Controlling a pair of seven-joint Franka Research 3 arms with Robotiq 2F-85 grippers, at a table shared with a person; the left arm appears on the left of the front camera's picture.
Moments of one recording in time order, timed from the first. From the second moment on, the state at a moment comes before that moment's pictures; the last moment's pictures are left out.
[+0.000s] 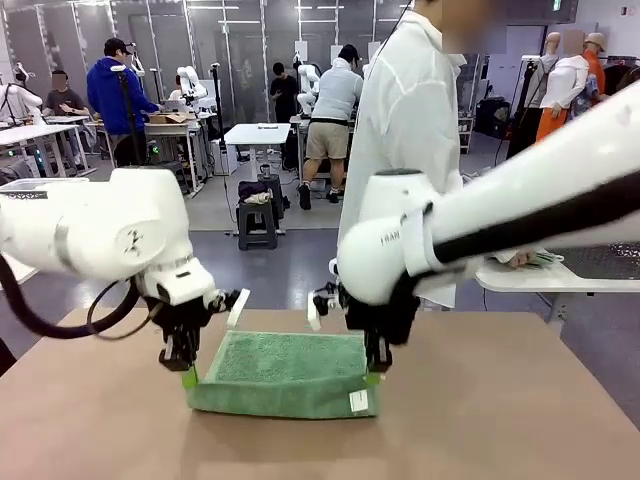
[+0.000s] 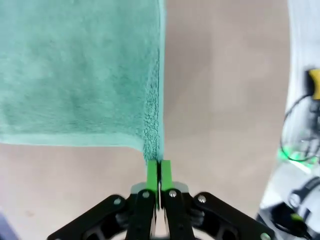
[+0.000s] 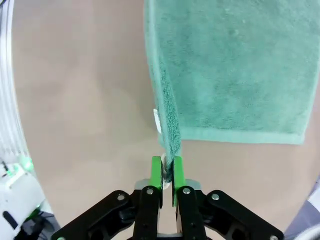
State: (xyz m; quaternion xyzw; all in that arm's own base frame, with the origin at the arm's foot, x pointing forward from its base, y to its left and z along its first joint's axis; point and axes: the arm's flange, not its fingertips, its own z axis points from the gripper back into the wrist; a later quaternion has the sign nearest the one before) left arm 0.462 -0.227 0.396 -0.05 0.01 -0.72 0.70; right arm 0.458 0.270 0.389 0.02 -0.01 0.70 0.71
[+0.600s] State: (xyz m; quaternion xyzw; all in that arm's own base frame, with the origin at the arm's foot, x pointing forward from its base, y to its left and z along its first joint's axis) left arm 0.601 -0.245 0.398 -0.11 0.03 -0.70 0.71; right arm 0.584 0.275 0.384 0.09 0.04 0.68 0.72
